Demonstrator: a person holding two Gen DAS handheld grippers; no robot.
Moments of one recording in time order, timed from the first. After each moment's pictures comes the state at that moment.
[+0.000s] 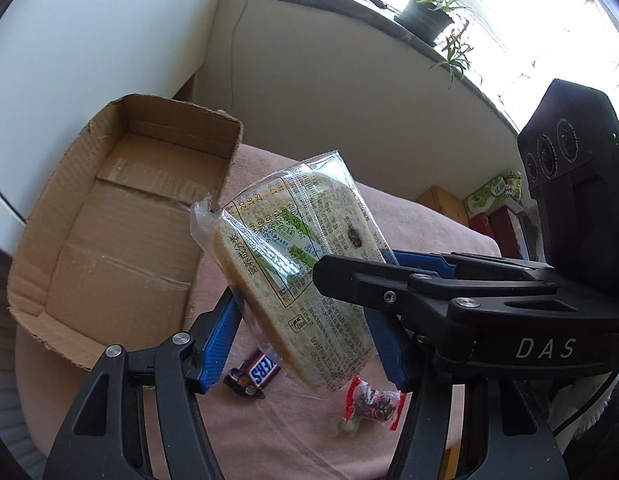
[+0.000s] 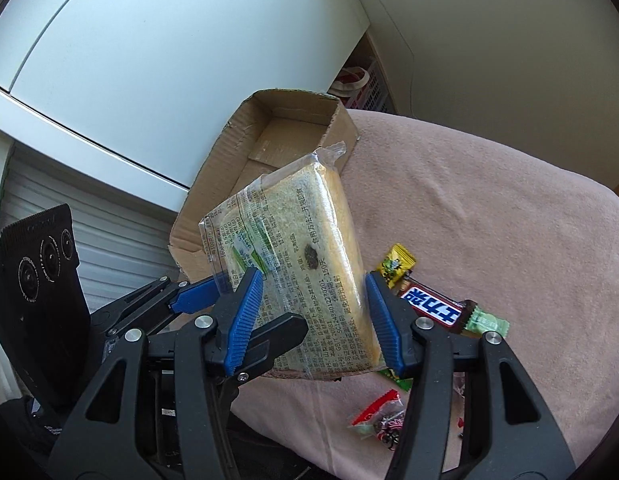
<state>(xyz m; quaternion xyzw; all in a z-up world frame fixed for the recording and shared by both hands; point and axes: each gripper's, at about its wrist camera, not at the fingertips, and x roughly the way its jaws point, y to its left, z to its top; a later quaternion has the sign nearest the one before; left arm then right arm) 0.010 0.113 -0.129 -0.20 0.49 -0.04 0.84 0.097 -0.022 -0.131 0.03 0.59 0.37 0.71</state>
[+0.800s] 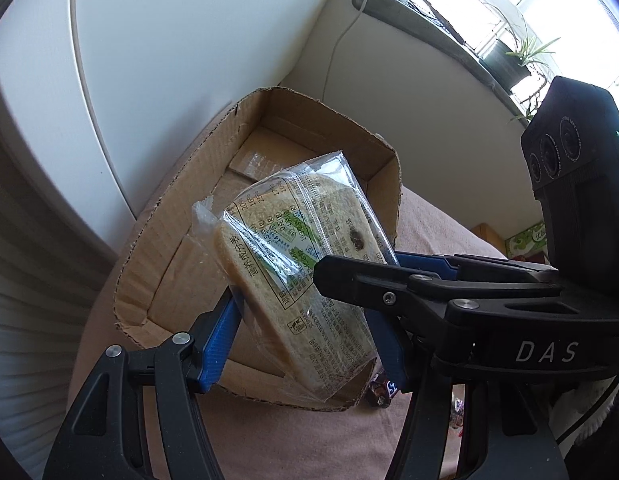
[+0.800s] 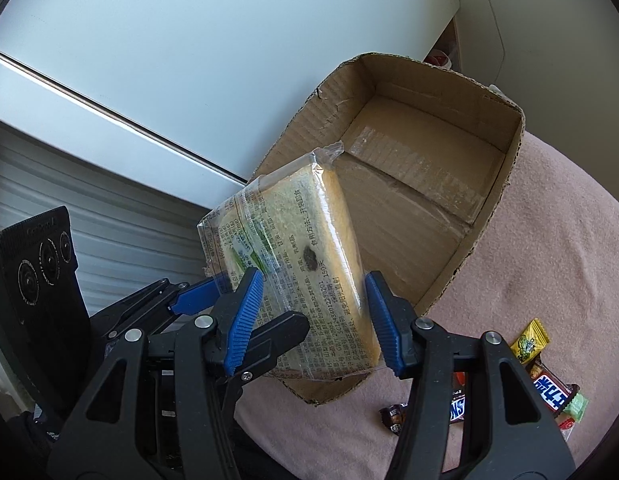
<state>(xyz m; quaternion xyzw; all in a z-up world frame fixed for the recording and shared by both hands) -0.012 0.223 -0.158 -0.24 0.49 0.04 0.83 0.086 0.108 -0.158 -0.02 0.61 0.43 0.67</state>
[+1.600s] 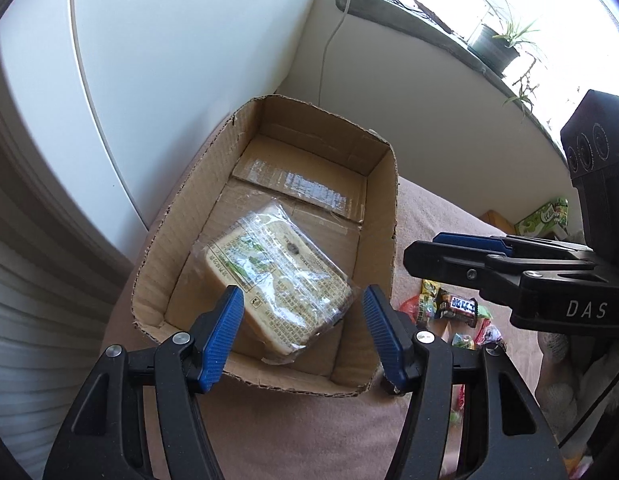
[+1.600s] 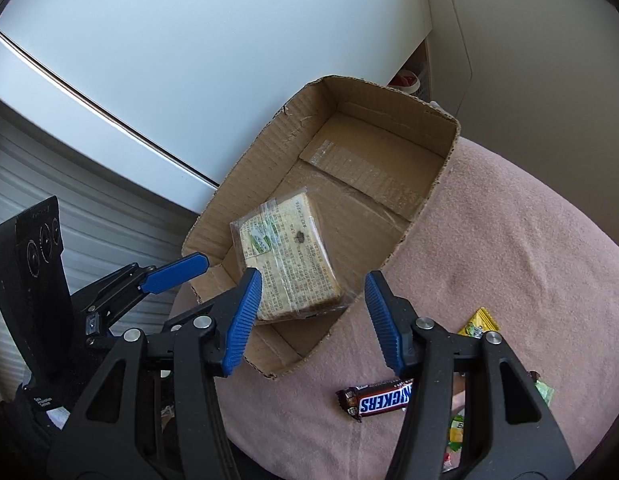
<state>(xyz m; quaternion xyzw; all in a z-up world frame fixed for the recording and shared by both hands) -0.026 0.212 -0.144 -0.19 0.49 0.04 0.85 0.082 0.055 -0.121 -0.05 0.58 0.40 0.71</state>
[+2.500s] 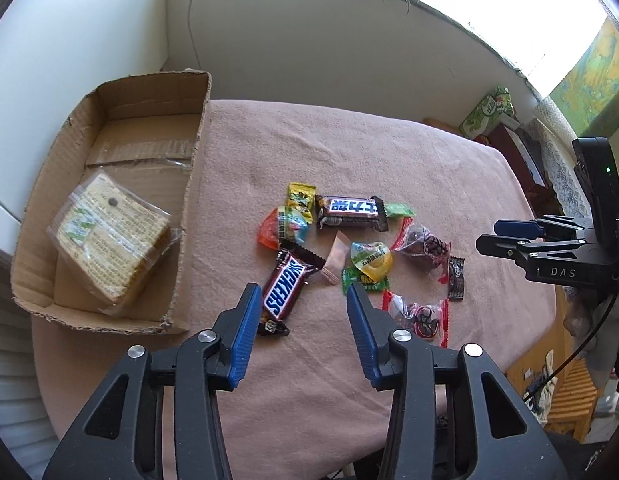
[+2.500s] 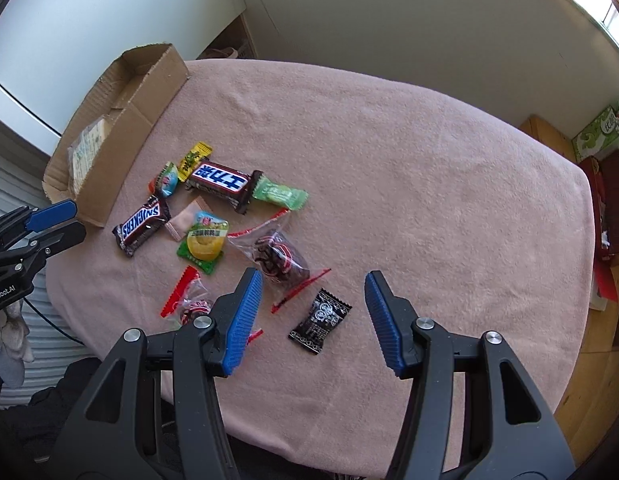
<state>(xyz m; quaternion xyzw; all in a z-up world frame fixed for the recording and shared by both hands) -0.039 0.072 -0.159 -0.08 0.54 -0.11 0.83 0.030 -0.180 -0.154 -0.07 0.60 0.18 0.77</state>
